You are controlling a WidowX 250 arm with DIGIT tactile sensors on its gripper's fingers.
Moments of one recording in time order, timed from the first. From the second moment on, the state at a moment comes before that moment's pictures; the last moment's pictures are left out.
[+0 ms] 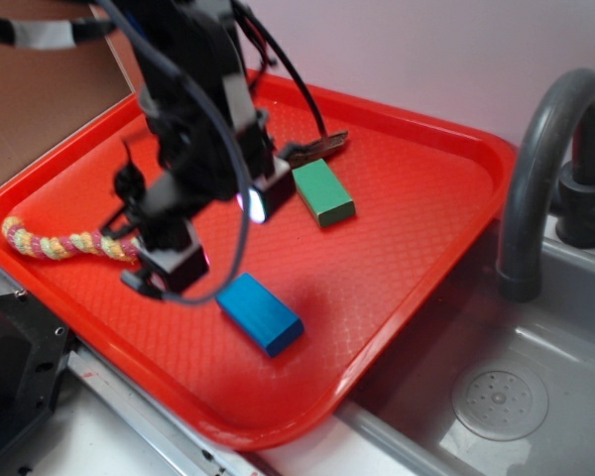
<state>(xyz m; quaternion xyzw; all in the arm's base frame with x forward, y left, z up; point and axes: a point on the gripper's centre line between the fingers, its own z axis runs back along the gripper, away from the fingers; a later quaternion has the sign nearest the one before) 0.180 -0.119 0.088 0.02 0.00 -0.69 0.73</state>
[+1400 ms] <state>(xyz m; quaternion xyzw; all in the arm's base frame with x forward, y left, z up) 0.162 -0.144 0.024 0.10 0.07 -0.73 0.67</state>
